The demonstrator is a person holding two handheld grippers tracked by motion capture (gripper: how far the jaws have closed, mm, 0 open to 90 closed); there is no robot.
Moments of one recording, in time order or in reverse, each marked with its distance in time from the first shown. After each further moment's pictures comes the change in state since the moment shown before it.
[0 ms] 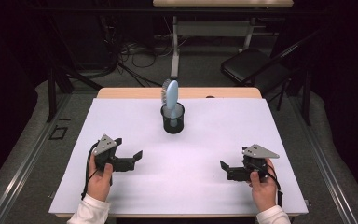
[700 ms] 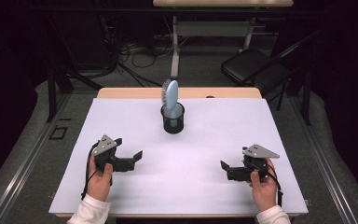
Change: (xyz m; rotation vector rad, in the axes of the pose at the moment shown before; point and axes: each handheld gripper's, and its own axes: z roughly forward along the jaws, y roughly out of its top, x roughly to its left) left arm 0.001 -0.001 0.000 0.003 0.002 0.000; right arm -0.001 -0.001 0.001 0.003 -0.002 0.003
